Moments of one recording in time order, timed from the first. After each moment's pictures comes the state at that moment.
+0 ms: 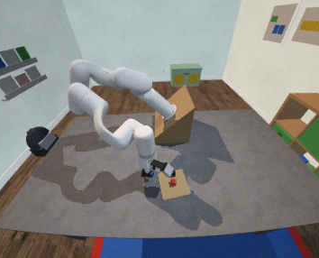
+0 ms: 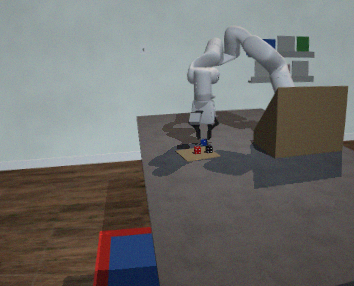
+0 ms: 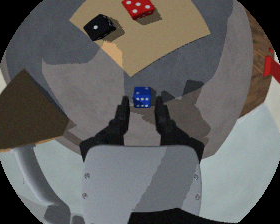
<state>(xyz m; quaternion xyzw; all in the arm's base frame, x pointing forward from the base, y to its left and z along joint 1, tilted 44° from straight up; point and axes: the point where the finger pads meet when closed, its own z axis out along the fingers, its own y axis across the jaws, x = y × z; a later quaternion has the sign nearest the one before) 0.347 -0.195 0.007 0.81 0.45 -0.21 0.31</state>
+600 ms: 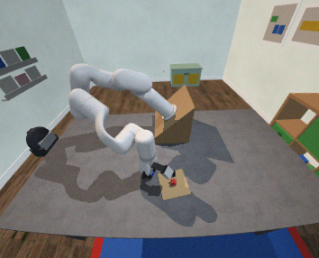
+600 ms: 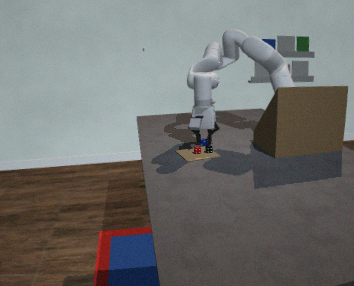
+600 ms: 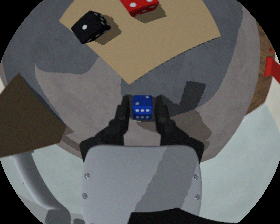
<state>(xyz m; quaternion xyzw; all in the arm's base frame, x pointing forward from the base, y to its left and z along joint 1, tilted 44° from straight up) 0.346 -0.211 -0.009 0.81 0.45 -0.21 0.31</state>
